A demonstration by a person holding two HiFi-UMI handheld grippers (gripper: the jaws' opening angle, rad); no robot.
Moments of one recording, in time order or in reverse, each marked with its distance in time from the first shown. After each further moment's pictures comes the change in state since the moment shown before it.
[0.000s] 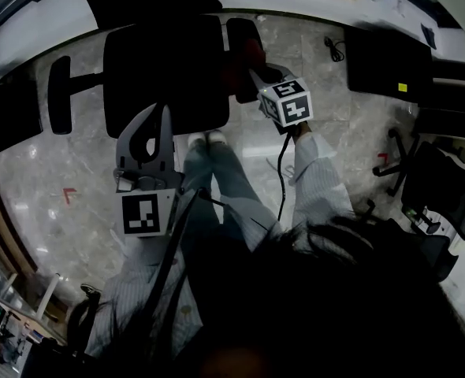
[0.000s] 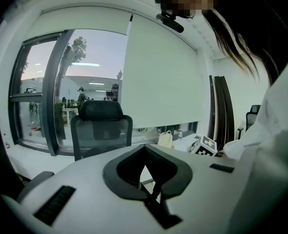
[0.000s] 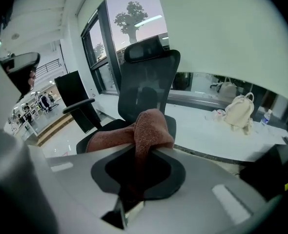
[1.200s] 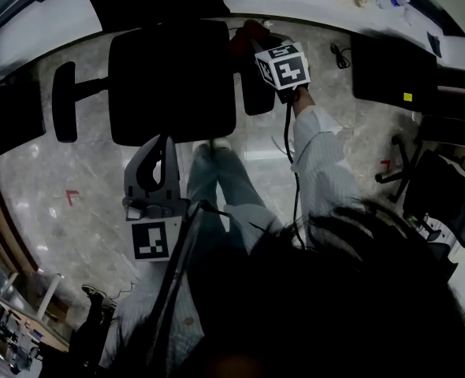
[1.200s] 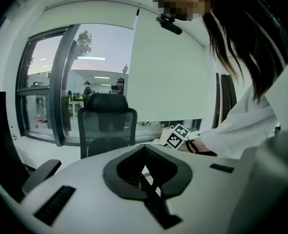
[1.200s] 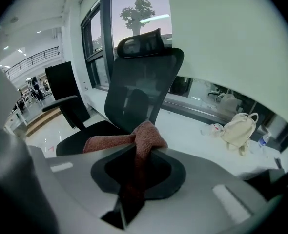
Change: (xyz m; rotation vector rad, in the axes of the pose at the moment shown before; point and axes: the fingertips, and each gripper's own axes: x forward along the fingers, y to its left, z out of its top) left arm -0.015 0.011 -0.025 -0.053 0.066 0.044; right arm 0.072 -0.057 0.072 -0.084 0.027 -0.092
